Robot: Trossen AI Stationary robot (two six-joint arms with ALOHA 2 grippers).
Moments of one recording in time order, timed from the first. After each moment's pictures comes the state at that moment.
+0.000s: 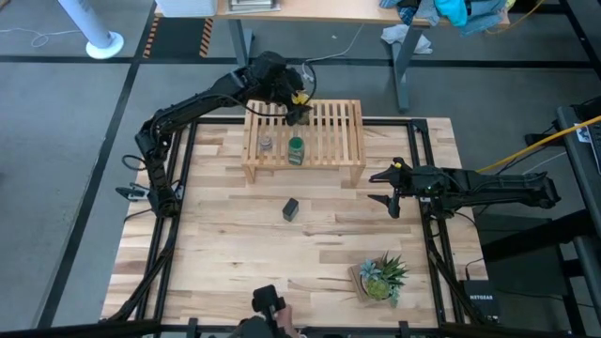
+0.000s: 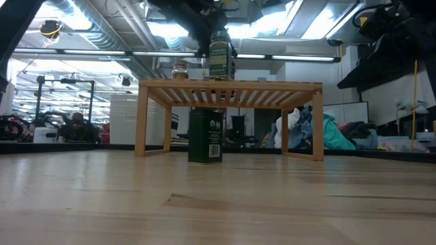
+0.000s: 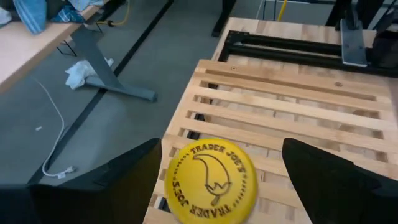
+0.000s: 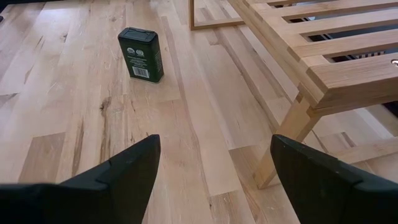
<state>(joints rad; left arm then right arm) 0.60 1.84 1.84 -0.57 0.16 0.24 -0.02 0.45 0.36 -0.41 0.16 0.11</state>
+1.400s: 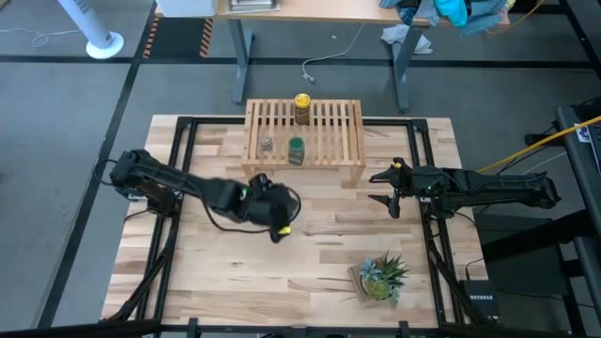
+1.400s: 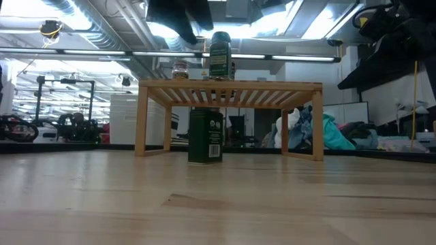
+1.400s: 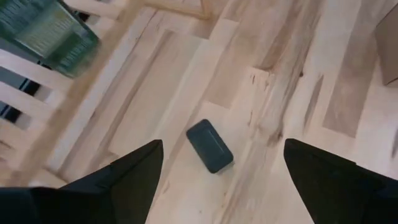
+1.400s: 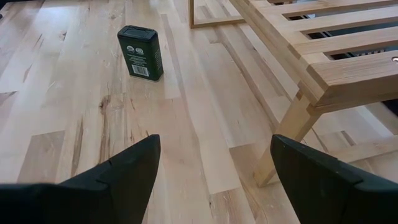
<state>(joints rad) -0.28 1.65 1.51 -0.90 -0.55 -0.54 -0.02 0.45 0.36 -0.41 0.16 0.11</state>
